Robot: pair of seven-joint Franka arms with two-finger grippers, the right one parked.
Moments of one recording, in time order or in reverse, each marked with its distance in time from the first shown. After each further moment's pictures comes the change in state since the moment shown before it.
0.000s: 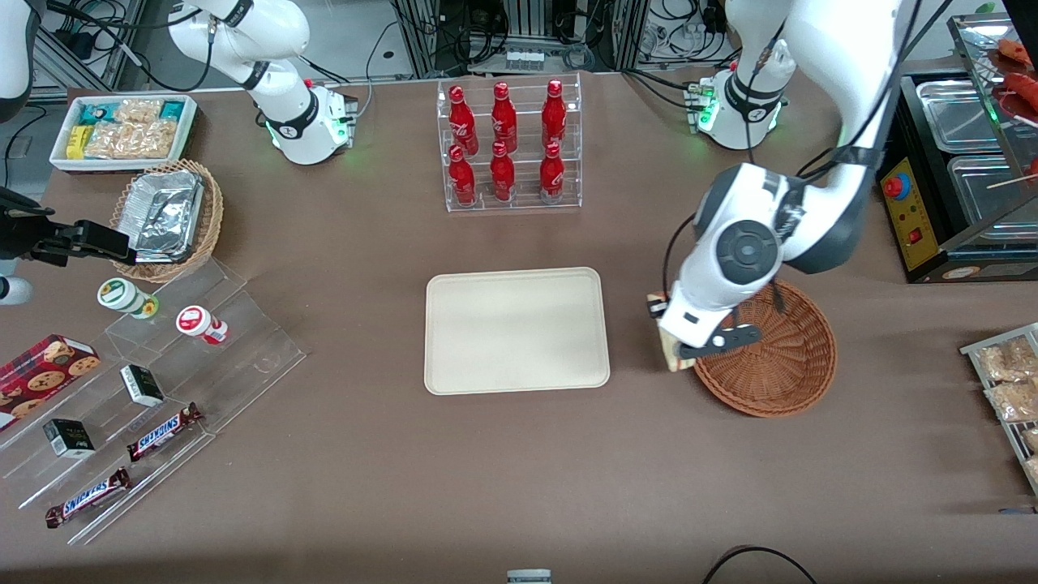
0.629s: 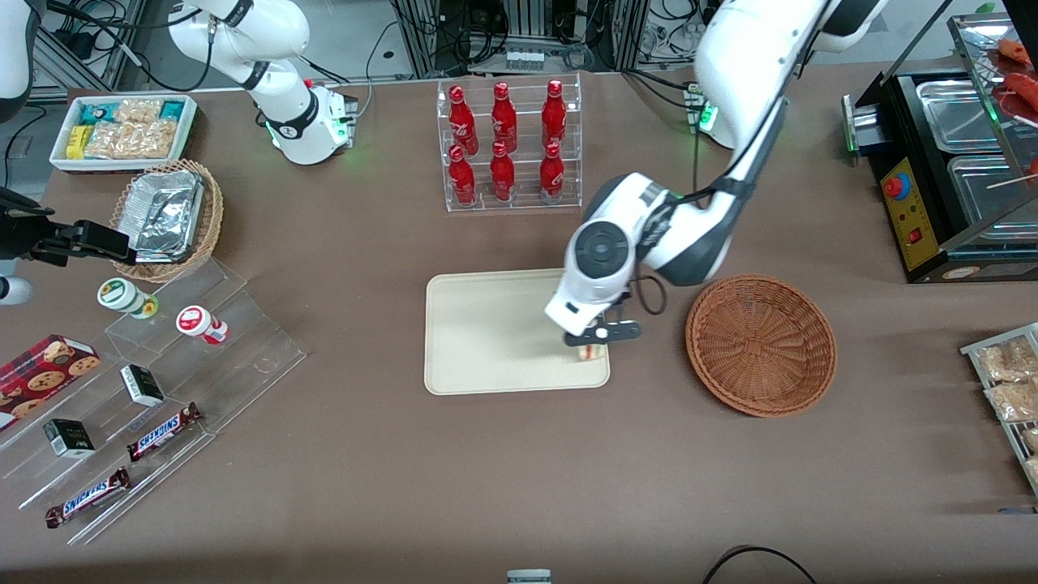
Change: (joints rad) arm -0.221 0.224 -0.001 0.216 0.000 0.004 -0.117
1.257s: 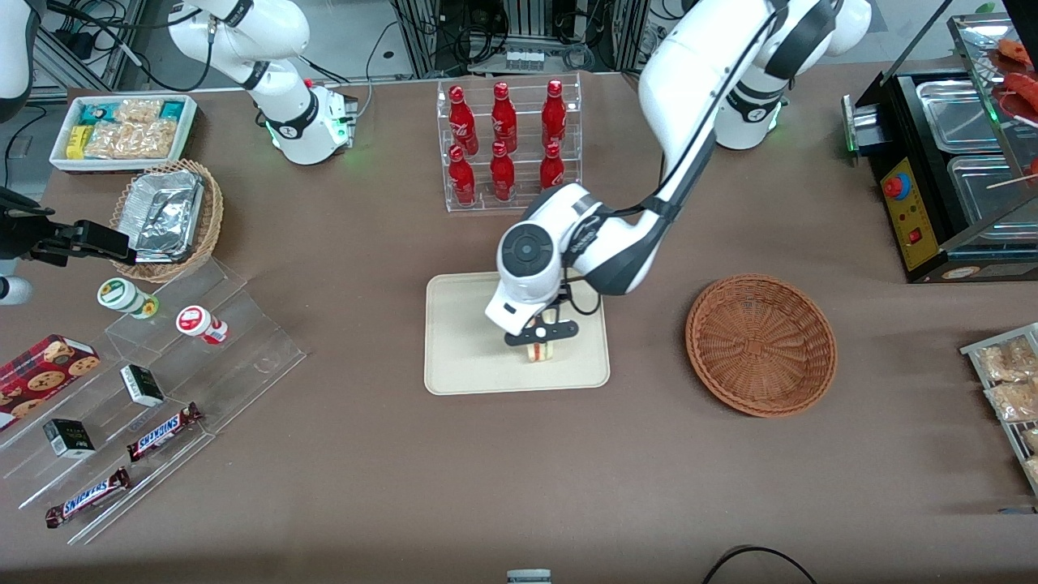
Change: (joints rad) arm -0.123 0.205 0.004 0.251 0.008 0.000 -0.152
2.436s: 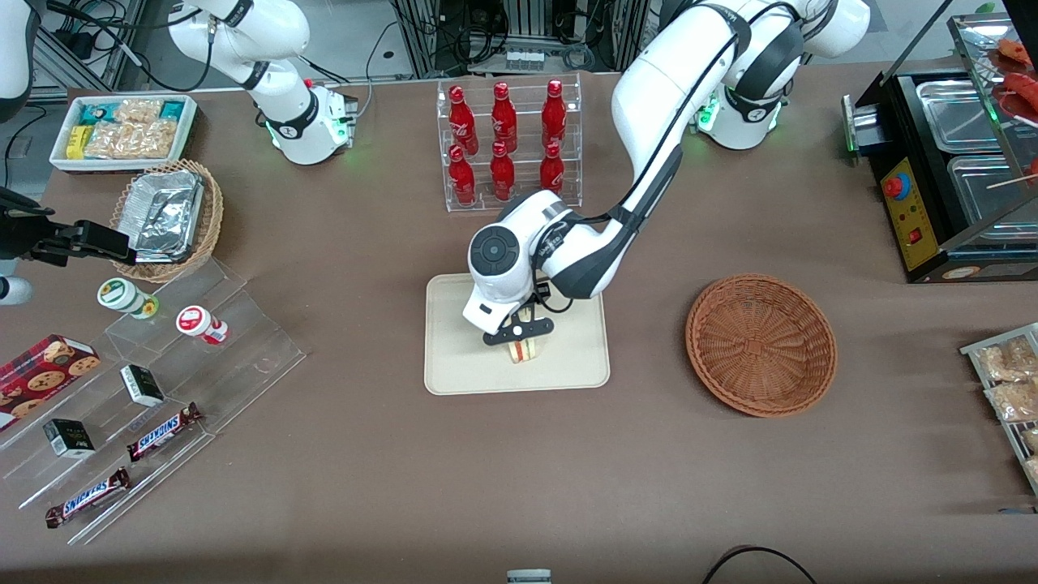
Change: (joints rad) arm -0.048 0.089 0.005 0.100 0.016 -0.002 -0.088
